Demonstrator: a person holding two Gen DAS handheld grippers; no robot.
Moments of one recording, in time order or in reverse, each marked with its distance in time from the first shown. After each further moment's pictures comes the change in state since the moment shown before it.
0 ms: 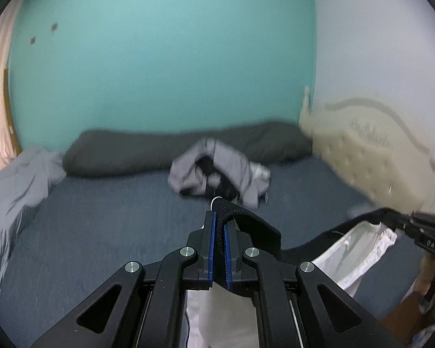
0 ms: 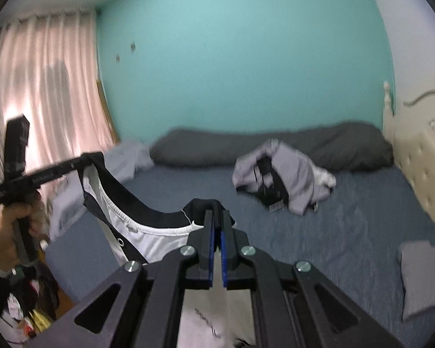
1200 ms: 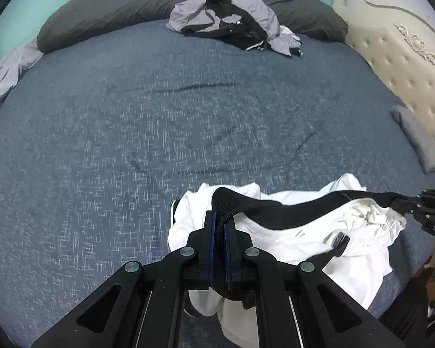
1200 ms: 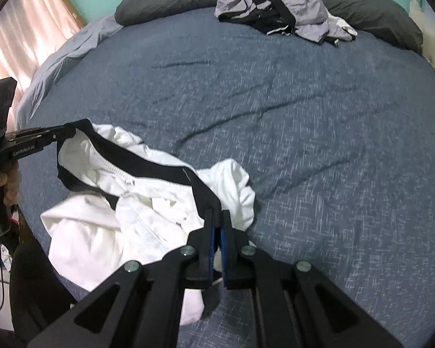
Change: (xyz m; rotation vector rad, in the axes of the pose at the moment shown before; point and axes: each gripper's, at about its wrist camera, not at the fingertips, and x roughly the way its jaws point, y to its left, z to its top) left arm 0.204 0.029 -0.244 -0.084 0.519 -0.004; right arm 0.213 -0.065 -0.237 0.027 0.626 -0.011
